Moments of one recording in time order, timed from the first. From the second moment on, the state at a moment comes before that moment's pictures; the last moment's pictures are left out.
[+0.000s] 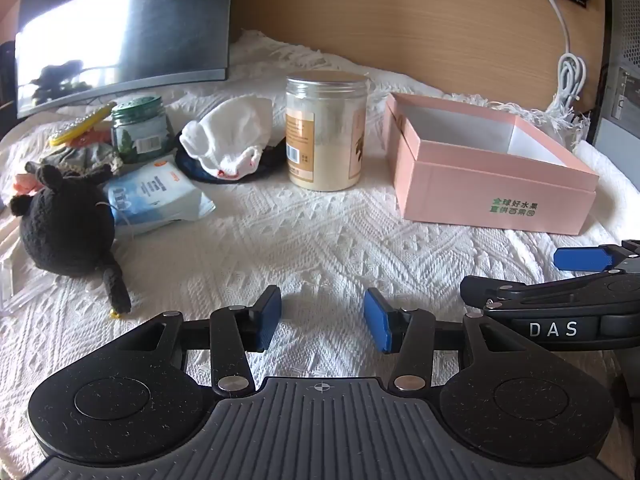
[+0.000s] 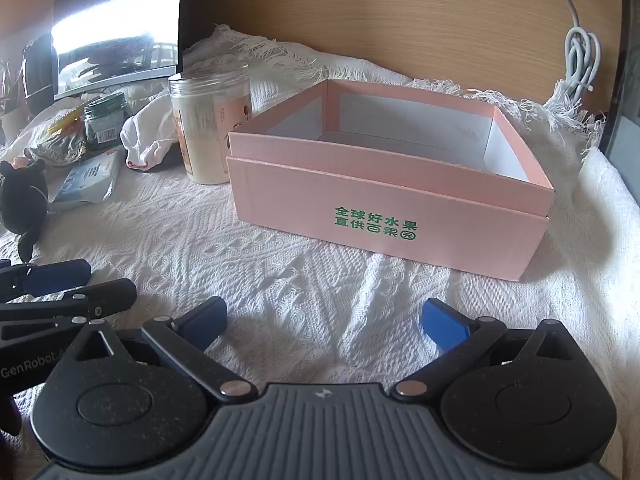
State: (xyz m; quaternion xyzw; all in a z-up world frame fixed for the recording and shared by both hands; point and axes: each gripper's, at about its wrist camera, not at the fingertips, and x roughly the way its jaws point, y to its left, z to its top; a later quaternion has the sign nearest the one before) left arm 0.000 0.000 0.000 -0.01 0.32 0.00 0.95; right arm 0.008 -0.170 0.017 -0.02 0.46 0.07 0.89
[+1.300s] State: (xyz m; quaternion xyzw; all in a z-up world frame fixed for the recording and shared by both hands) left arm 0.000 0.000 0.000 -0.01 0.31 0.00 0.95; right arm 0.007 -0.169 0.016 -0.02 0.46 0.07 0.89
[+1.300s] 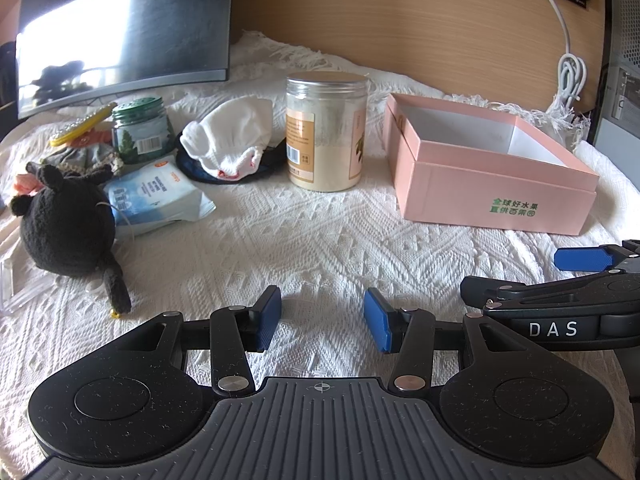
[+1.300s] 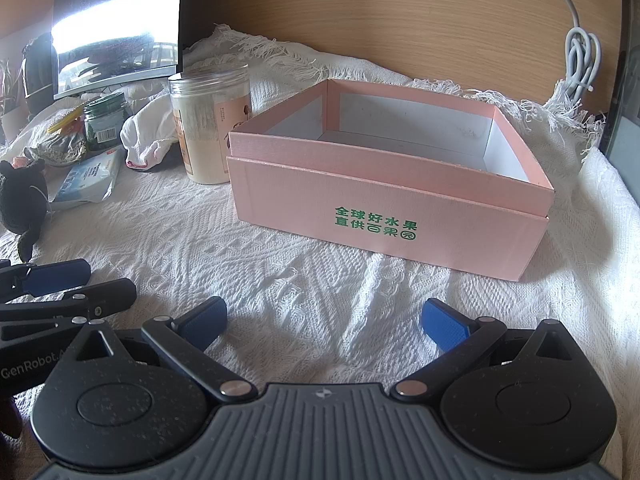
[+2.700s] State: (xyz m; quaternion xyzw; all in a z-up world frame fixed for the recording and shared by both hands) left arm 0.002 0.004 0.003 0.00 0.33 -0.01 0.95; right arm 0.016 -0.171 0.020 -0.03 0.50 0.10 0.86
